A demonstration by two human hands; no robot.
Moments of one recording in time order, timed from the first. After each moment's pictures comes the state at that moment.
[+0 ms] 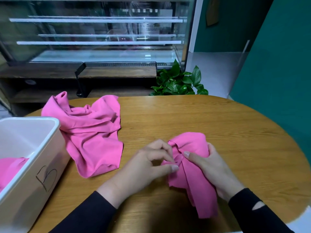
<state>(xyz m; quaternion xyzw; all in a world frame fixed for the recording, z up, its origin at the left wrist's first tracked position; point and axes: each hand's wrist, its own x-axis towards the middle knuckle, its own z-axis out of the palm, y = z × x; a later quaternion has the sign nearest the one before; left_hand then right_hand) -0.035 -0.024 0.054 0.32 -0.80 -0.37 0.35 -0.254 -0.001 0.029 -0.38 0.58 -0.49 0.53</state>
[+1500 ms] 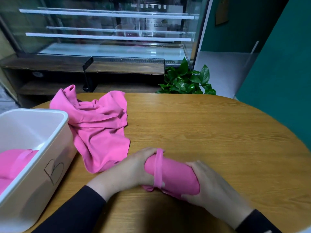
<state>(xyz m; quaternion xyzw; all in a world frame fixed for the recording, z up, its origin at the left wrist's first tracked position) 0.013 -0.038 0.030 0.46 -0.79 -0.37 0.15 -0.242 0.027 0.029 -0.77 0.58 -0.09 0.22</state>
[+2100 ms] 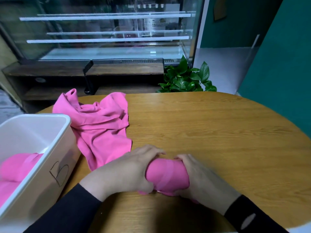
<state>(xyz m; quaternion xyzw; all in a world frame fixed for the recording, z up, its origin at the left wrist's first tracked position) 0.023 -0.033 0.046 0.42 -0.88 -0.22 0.02 -0.221 0.012 0.014 -0.79 0.56 -0.10 0.23</state>
